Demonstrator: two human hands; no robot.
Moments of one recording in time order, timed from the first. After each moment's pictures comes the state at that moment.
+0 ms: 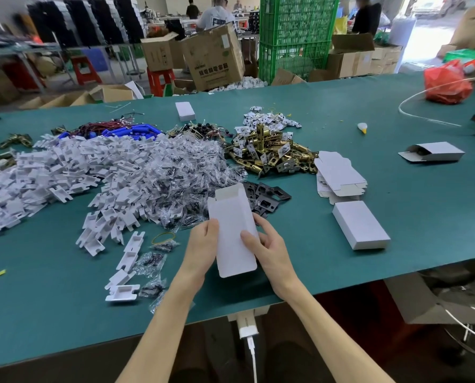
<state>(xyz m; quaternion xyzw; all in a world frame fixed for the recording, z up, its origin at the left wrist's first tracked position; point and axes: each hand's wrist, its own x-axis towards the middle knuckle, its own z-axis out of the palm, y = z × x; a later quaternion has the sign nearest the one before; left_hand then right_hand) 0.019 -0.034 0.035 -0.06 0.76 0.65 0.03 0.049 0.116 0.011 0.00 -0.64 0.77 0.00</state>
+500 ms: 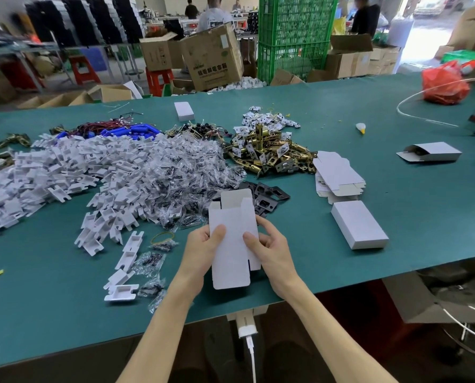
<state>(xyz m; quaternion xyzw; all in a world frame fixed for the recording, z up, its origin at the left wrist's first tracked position) 0.026 -0.040 0.027 -0.04 0.69 0.71 0.07 0.049 0.121 0.008 -0.01 -0.62 0.79 0.02</state>
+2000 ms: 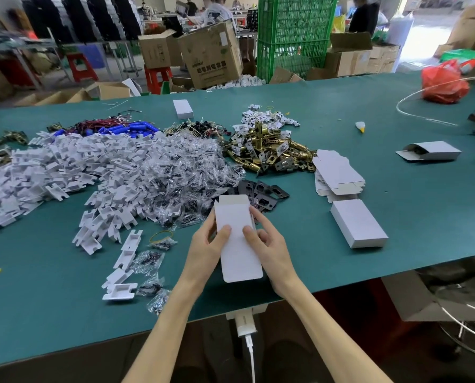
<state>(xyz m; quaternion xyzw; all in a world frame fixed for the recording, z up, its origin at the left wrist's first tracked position) 0.036 -0.033 0.031 0.05 0.69 0.72 0.04 0.049 0.119 0.009 -0.01 -0.65 0.76 0.03</state>
